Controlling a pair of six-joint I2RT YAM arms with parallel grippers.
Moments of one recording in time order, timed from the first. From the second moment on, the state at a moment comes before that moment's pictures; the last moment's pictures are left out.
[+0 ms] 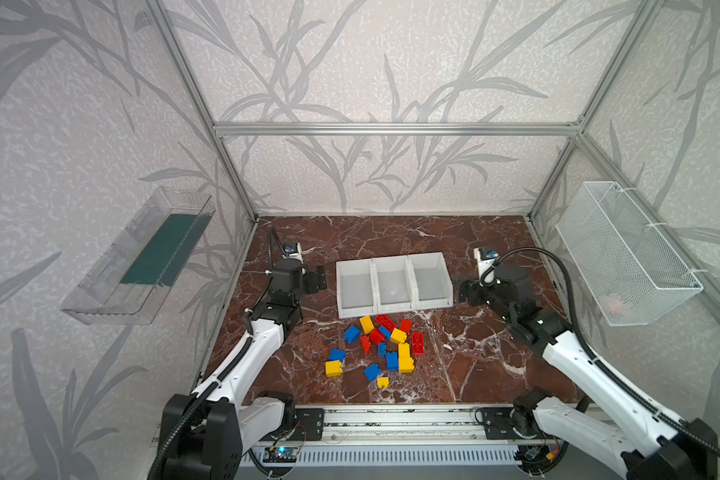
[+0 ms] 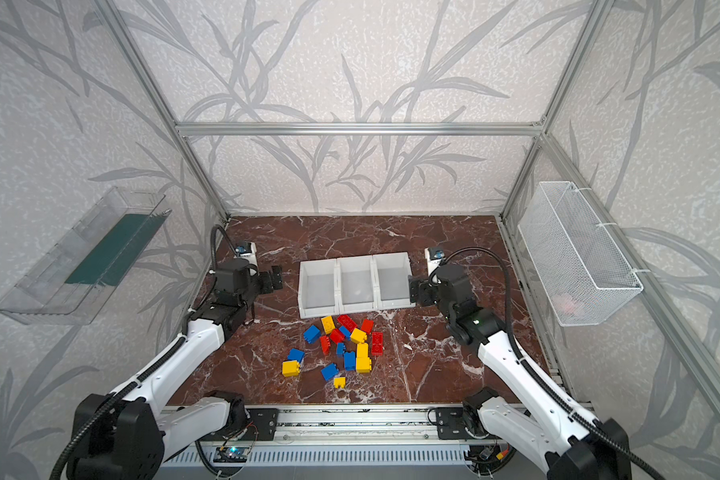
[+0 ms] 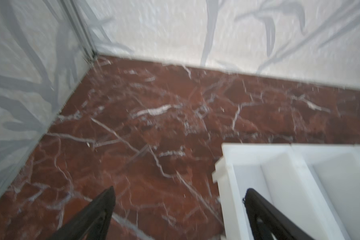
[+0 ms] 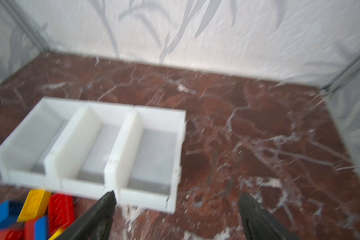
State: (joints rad) left arm -0.17 1.11 0.67 -0.14 -0.15 -0.22; right arm 0.55 1.05 0.79 -0.39 0.17 0.19
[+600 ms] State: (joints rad) left arm -0.21 1.04 0.63 -0.28 -0.10 -0.26; right arm 0.86 1.53 0.97 -0.68 0.11 0.53
